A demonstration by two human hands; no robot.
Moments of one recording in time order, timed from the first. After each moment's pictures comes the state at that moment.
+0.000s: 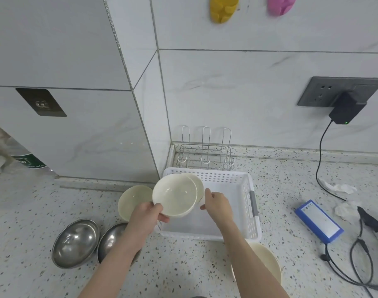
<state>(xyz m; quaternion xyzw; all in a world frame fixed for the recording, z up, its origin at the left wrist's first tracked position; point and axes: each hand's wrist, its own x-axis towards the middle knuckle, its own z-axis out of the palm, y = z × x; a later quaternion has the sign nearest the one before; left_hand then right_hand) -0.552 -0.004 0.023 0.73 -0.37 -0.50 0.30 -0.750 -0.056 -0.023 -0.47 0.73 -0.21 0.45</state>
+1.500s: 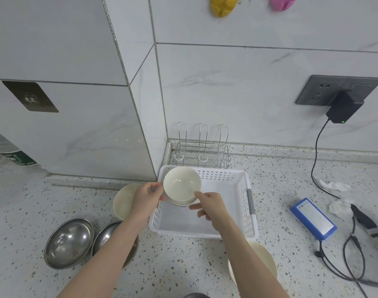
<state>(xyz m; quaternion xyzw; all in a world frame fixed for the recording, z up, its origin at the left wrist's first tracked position) -0.552 -0.052 -0.011 0.72 -0.37 -0.45 0.37 -0.747 -0.055 -0.013 -0.37 0.69 -0.24 0.57</state>
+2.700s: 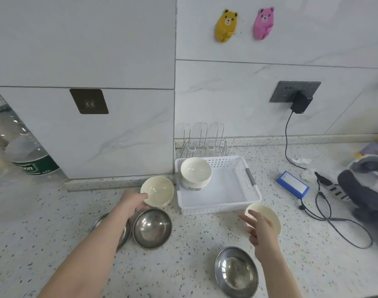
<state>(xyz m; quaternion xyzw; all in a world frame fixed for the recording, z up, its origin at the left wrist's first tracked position) -0.420 -0.046 -0.030 0.75 -0.38 -0.50 0.20 -0.739 0.123 0.028 -0.09 0.70 -0.53 0.47</state>
